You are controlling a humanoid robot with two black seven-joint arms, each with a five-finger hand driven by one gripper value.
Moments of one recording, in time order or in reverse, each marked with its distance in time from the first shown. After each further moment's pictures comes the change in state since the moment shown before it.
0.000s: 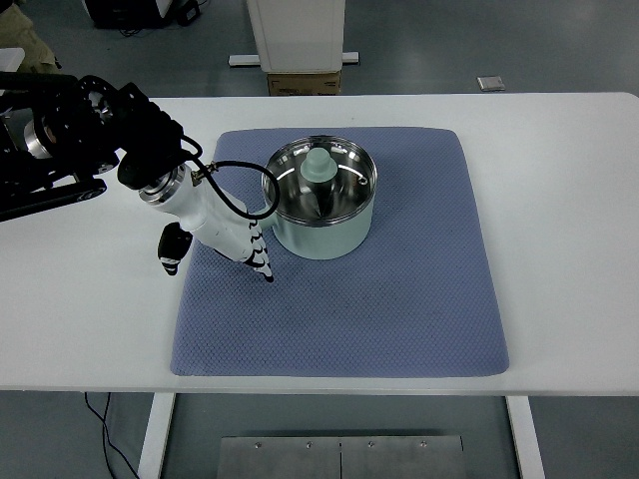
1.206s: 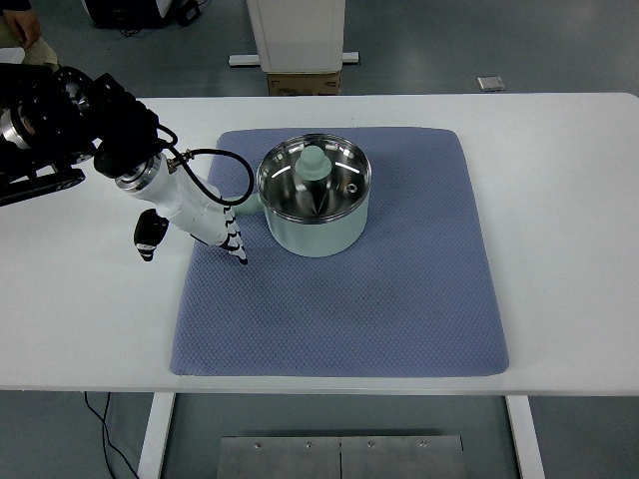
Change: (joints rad) left arm -0.032 0.005 0.106 0.074 -0.013 0.055 0.000; right arm 0.000 0.000 0.000 0.000 0.000 -0.001 0.000
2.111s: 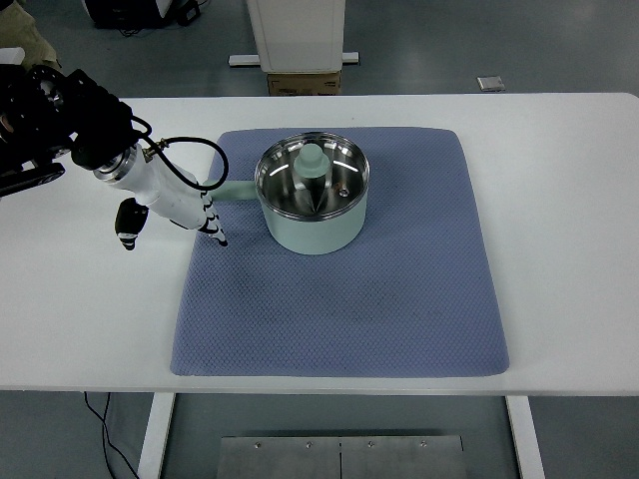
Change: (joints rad) left arm 0.011 -0.003 0.073 0.111 -0.039 0.080 0.000; right arm 0.000 0.000 0.000 0.000 0.000 0.001 0.000
